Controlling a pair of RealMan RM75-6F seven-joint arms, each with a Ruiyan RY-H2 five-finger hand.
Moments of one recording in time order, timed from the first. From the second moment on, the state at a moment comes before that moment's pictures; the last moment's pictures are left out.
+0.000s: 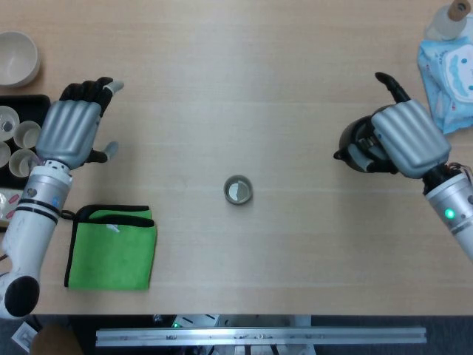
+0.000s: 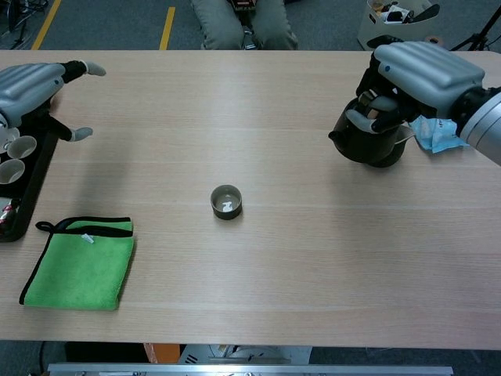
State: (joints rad) left arm -0.64 -1.26 -0.04 -1.76 0.96 1.16 0.33; right arm 0.58 -1.25 0.14 -1.90 -1.23 1.05 -0.36
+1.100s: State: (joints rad) left arm -0.39 -1.11 0.01 -1.77 1.30 1.34 0.19; right arm 0.76 -1.51 0.16 -1.85 -1.09 0.99 -0.56
